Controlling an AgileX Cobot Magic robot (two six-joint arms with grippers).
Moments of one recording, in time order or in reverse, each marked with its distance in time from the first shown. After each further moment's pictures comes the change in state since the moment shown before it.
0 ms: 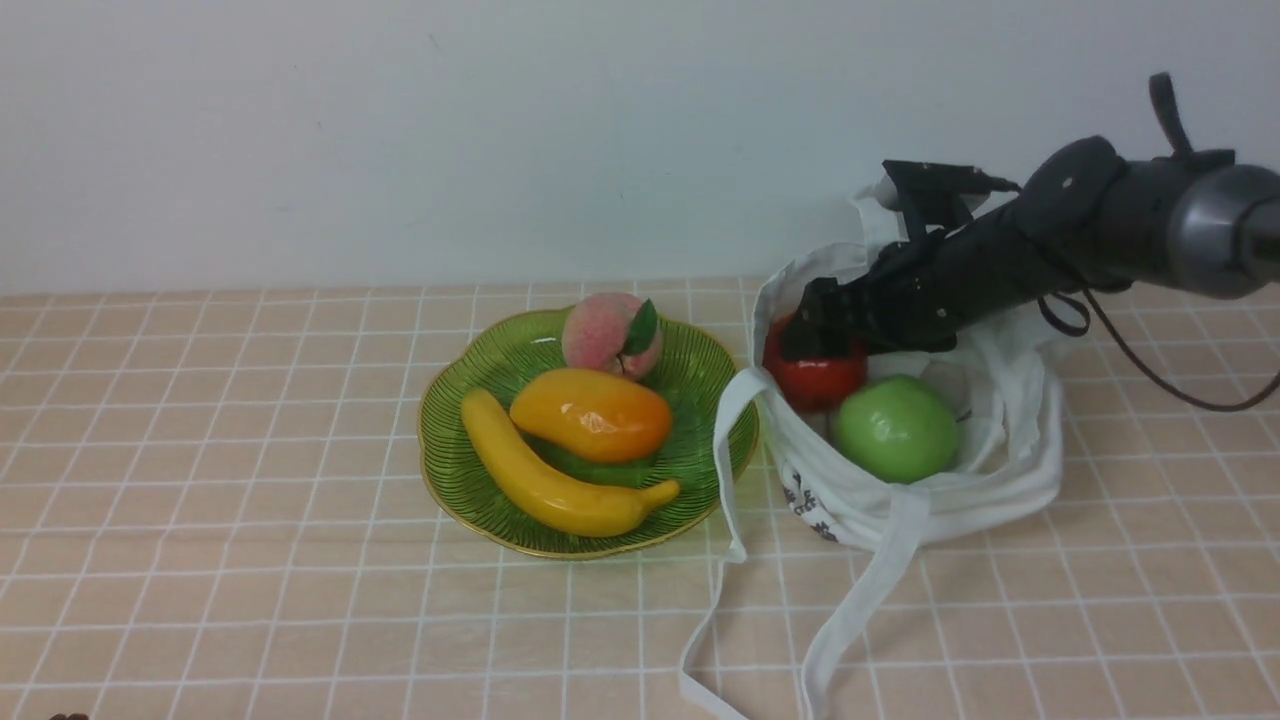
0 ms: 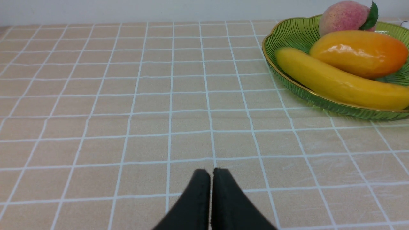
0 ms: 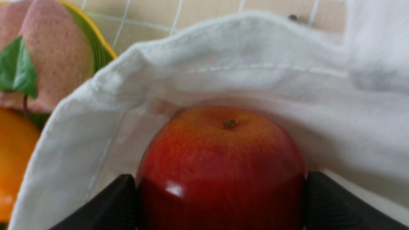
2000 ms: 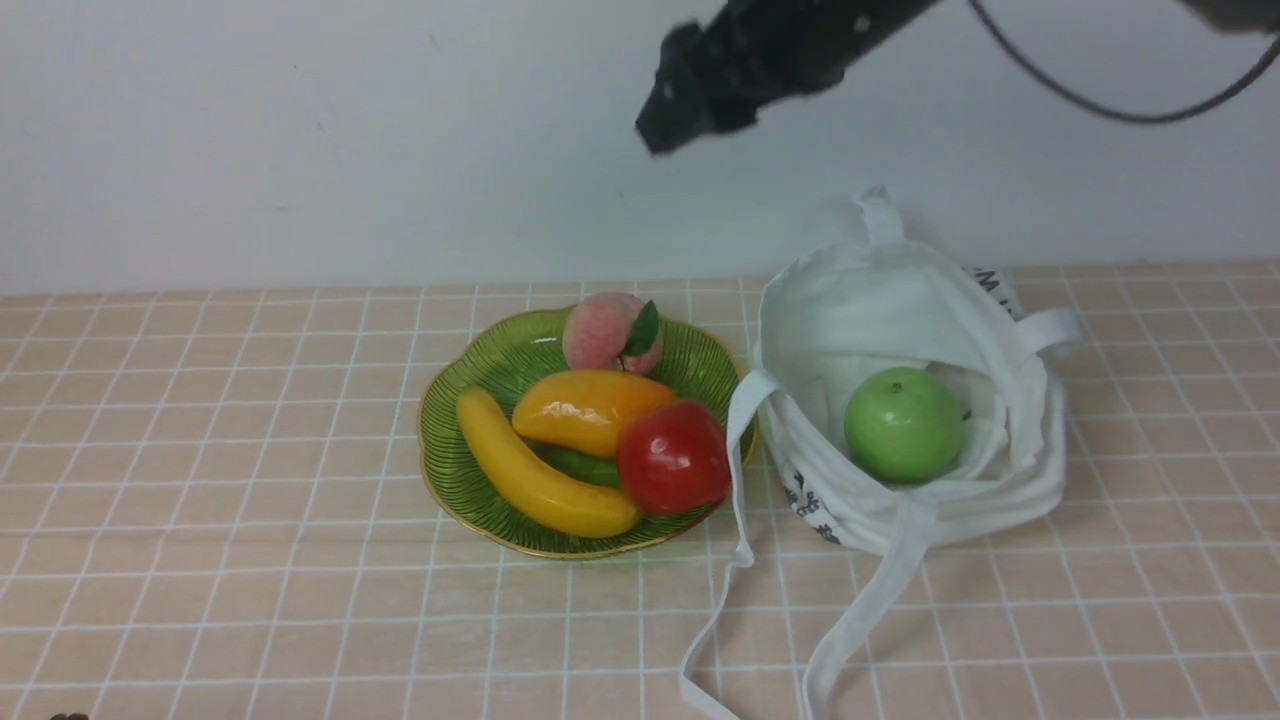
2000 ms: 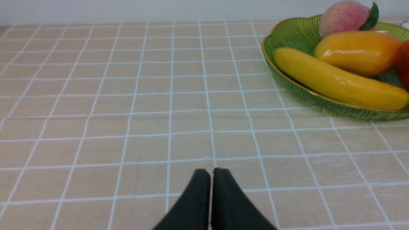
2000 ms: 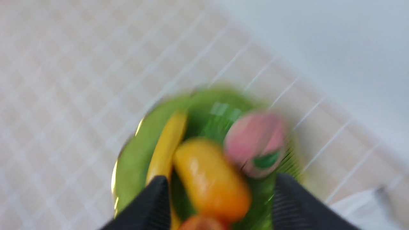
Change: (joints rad) right arm 0.256 -0.125 -0.723 -0.373 0.550 0.288; left arm 0.000 0.000 0.000 0.000 0.000 0.000
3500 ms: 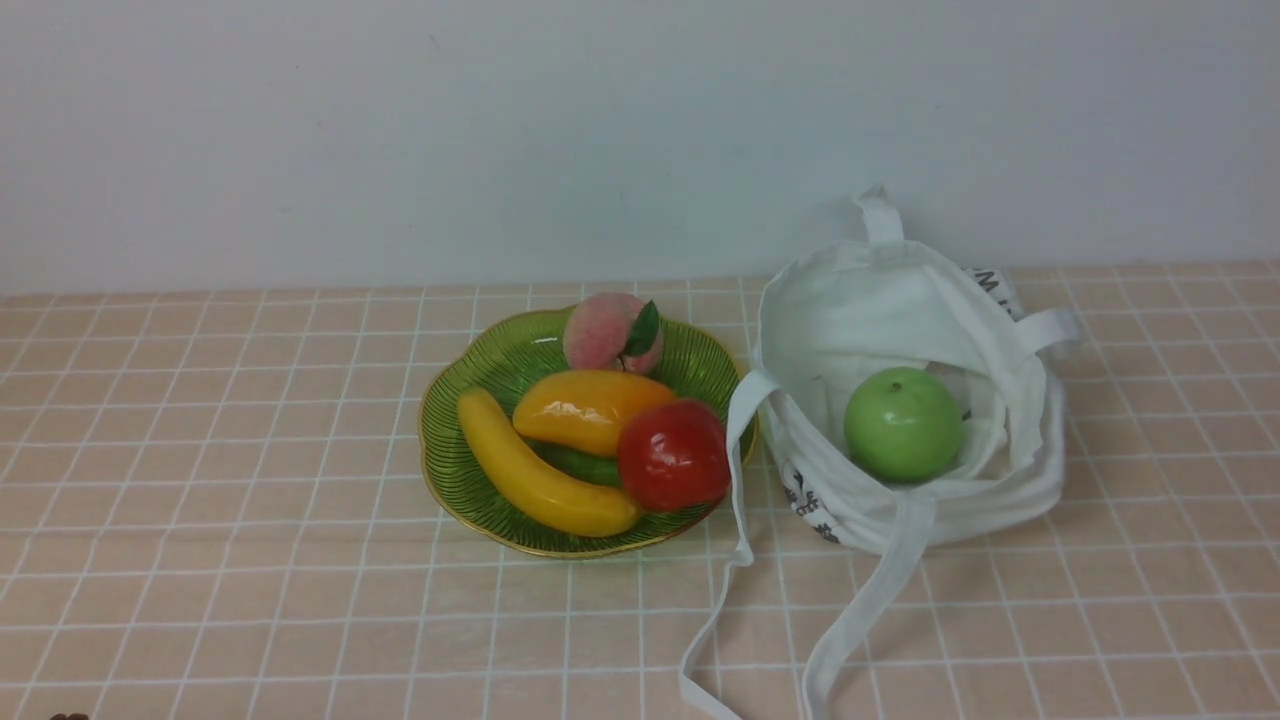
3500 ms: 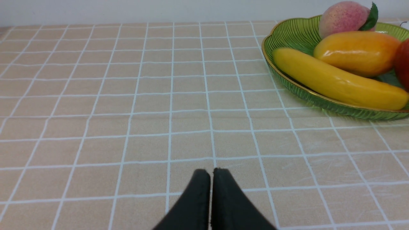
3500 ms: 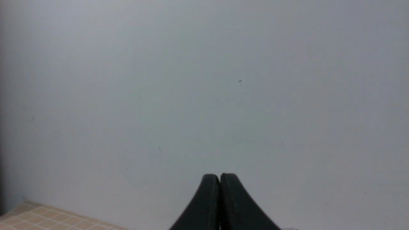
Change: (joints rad) right arm 0.000 -1.732 2.024 -0.265 -1.376 0.212; left arm 0.000 0.000 0.000 0.000 0.000 0.000
